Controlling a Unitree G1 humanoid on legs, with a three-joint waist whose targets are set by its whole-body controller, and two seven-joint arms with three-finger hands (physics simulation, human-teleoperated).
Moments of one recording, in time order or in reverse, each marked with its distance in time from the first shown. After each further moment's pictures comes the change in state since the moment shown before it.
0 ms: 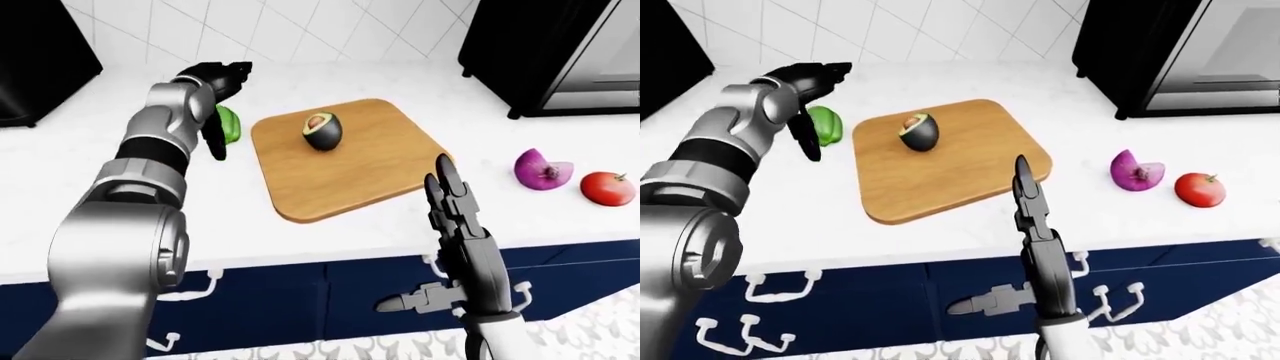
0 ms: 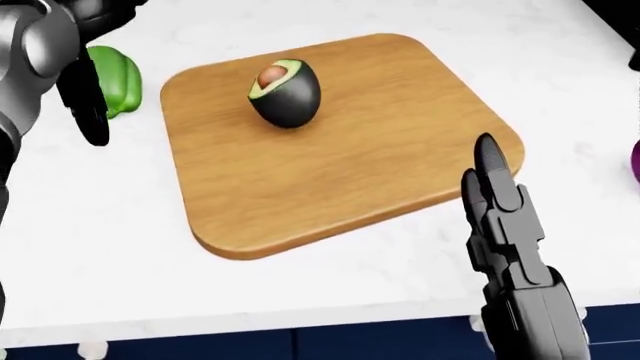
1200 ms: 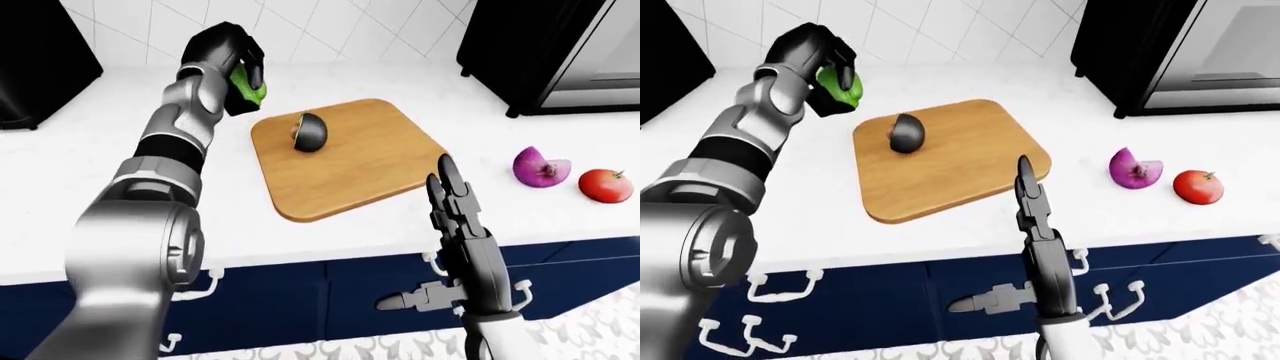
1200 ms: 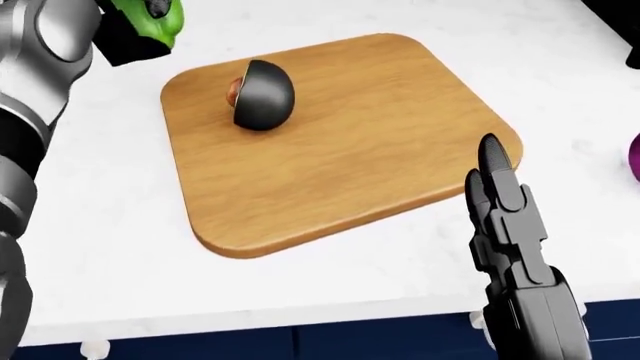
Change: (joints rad) left arm -0.016 -0.064 0.100 -0.008 -0.249 -0.023 0.349; right arm -0.002 0.002 -0.005 0.010 -0.001 -0.005 -0.009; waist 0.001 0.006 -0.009
